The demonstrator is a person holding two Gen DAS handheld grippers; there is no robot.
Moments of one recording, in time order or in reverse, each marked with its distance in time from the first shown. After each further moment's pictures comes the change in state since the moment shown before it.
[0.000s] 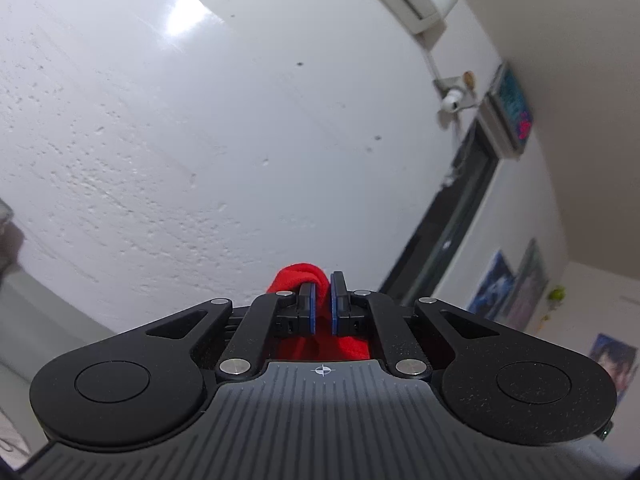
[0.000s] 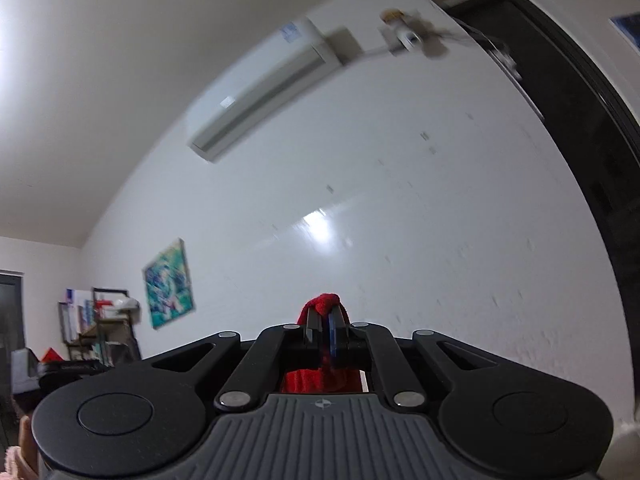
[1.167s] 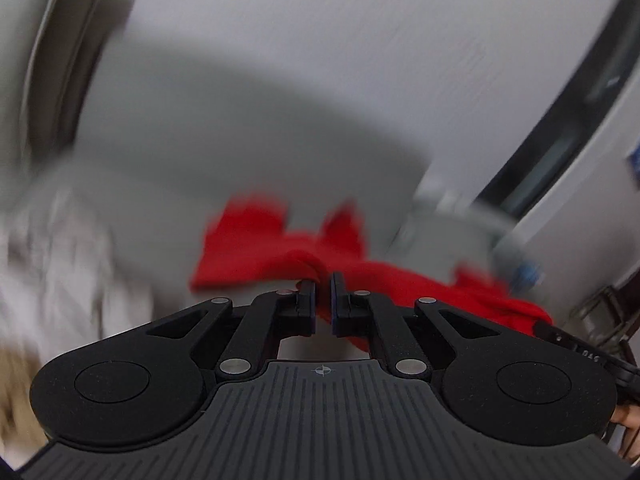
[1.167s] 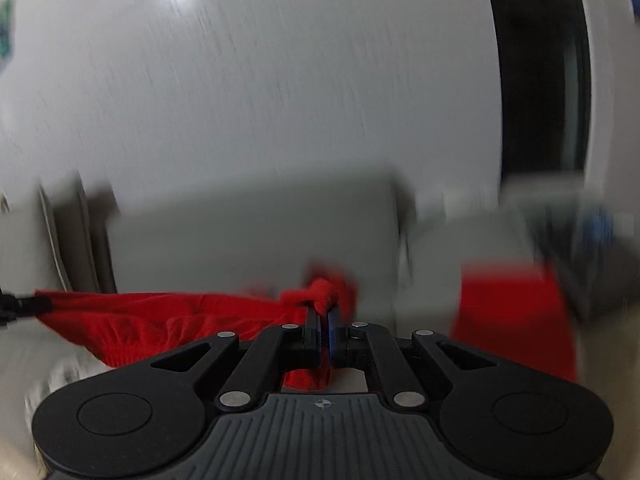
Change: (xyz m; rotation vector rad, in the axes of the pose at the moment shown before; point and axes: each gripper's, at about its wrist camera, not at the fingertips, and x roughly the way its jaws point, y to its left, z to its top) left arm 0.154 0.250 -0.408 -0.131 0.758 0.513; right arm 0.015 -0.207 -0.403 -0.042 0.864 -0.514
